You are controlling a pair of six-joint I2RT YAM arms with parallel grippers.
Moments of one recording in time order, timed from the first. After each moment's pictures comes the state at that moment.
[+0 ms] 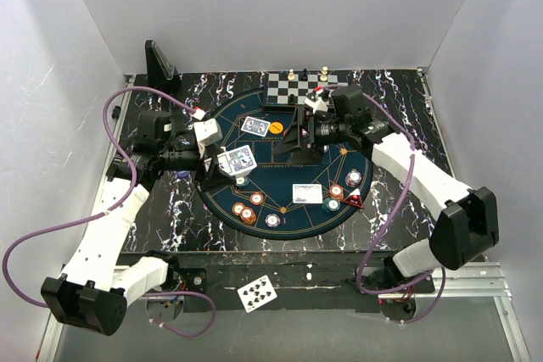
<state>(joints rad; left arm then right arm) -0.24 1.04 1.10 -0.79 0.98 0.52 0.54 1.46 1.21 -0.46 -0.81 0.80</state>
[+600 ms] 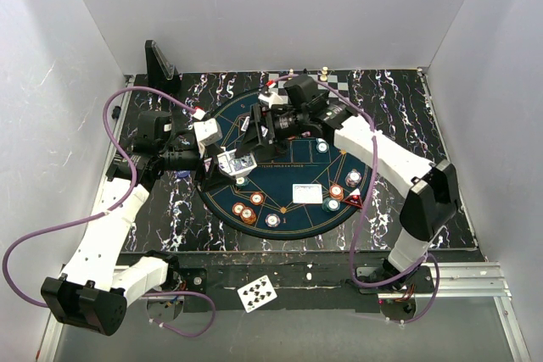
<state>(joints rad) -0.24 1.04 1.10 -0.78 0.98 0.52 0.73 1.69 1.56 -0.51 -0.81 0.81</state>
